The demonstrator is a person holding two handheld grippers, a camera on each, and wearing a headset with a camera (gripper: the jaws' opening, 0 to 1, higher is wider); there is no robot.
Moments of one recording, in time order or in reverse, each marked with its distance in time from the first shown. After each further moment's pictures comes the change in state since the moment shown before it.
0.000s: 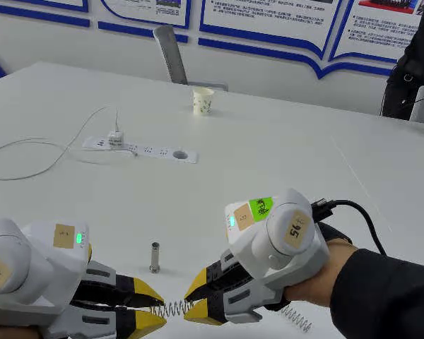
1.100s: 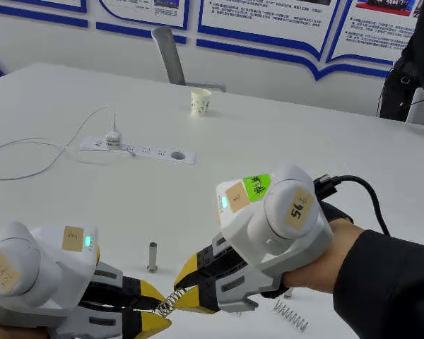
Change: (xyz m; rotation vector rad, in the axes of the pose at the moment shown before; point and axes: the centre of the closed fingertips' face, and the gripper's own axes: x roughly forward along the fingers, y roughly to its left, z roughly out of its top) left arm 0.007 -0.005 0.005 0.029 -0.007 -0.014; right arm -0.017 0.005 0.036 -0.076 0.000 -0.014
